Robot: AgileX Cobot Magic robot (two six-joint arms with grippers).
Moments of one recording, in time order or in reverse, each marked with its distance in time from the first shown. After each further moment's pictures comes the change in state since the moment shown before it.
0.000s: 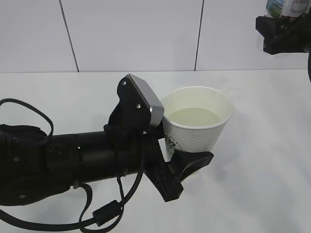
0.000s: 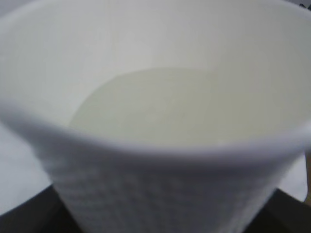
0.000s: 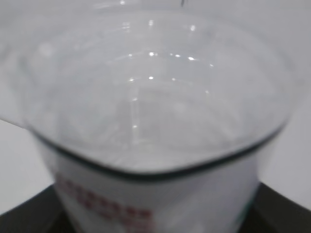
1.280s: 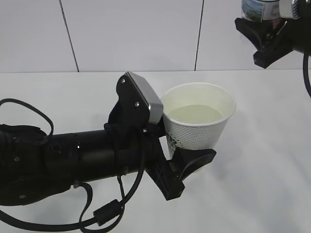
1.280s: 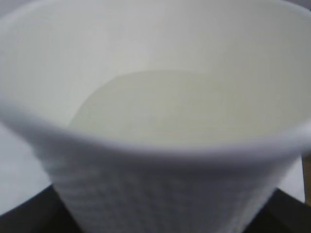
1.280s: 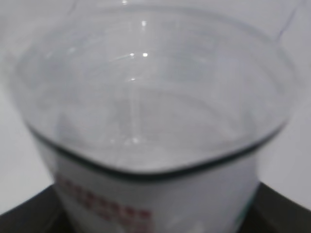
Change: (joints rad) left arm 0.000 0.000 0.000 0.001 -0.034 0.000; right arm 0.000 0.000 0.000 -0.309 -0.167 -0.094
